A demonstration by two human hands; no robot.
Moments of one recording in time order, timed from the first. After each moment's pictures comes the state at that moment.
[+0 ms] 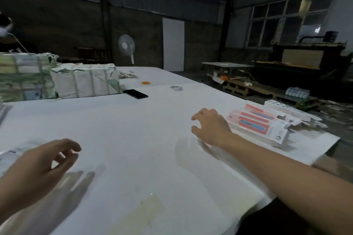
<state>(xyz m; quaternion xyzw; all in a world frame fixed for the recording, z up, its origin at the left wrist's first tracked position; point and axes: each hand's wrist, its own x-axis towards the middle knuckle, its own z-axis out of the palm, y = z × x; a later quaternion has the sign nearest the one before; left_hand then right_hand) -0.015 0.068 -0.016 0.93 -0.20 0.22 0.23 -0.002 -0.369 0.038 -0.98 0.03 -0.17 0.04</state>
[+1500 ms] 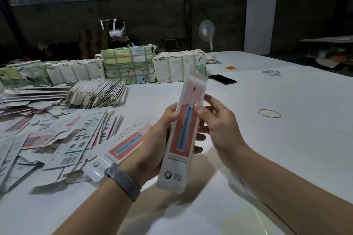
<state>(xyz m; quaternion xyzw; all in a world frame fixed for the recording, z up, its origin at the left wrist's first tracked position) -0.061 0.026 0.035 0.70 -0.15 -0.01 0.70 -0.006 -0.122 0.018 -0.63 -0.19 -0.09 0.74</state>
